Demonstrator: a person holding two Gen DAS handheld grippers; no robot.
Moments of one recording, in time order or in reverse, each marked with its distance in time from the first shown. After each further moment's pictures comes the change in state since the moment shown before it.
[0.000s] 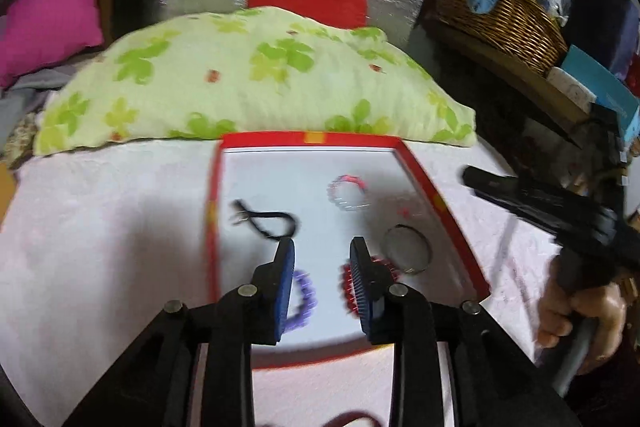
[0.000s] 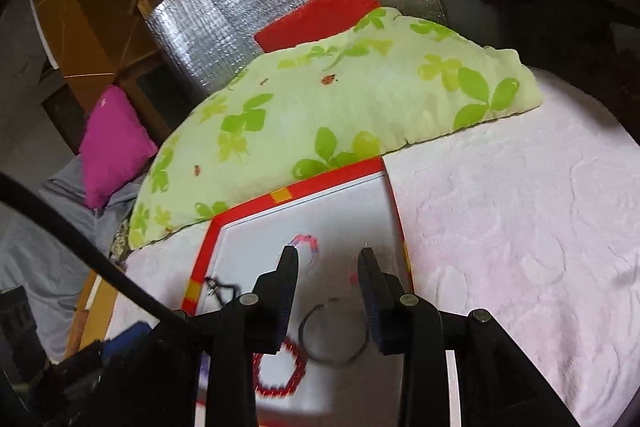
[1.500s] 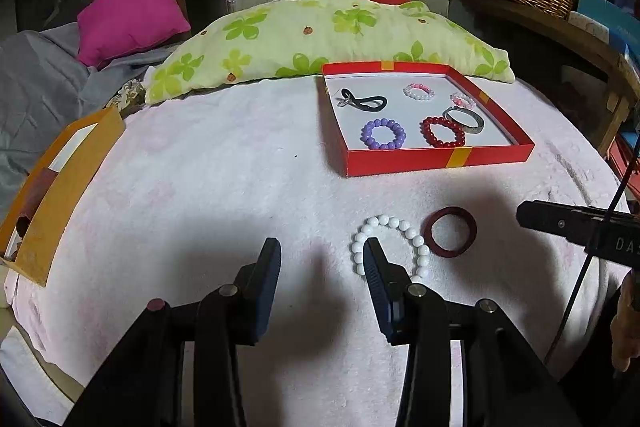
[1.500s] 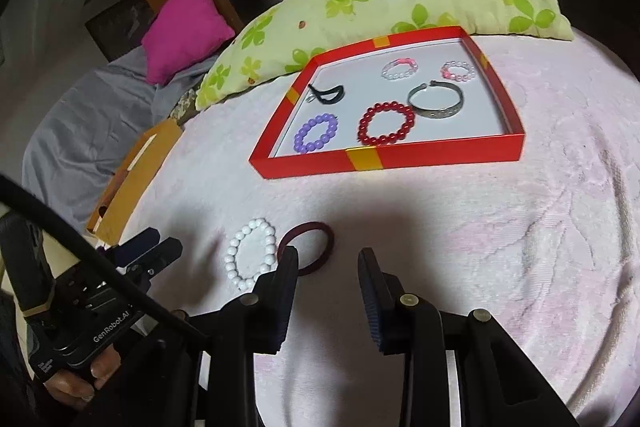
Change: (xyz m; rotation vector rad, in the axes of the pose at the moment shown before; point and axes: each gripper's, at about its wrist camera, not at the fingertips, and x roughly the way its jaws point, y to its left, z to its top) left arm -0.095 0.030 -0.143 0.072 0.014 0.258; right arm -0.069 0.068 -0.177 -0.188 0.217 0.110
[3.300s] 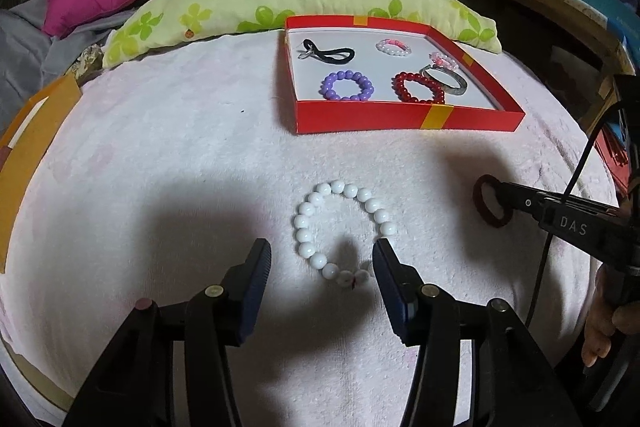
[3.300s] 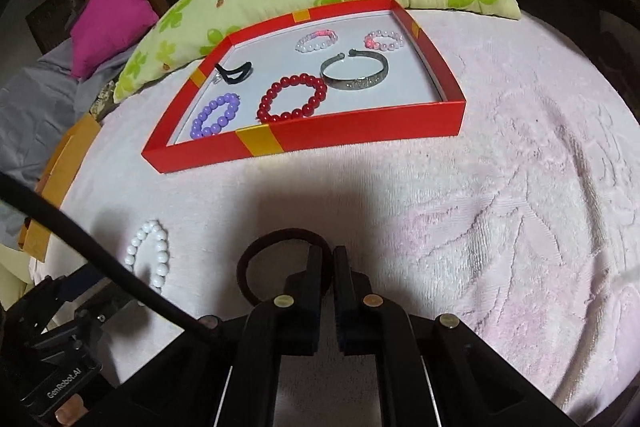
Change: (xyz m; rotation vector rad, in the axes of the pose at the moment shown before) left arm 0.040 -0.025 -0.005 -0.007 0.135 -0.108; right arm 0.031 -0.033 -0.002 0.062 0.050 -0.267
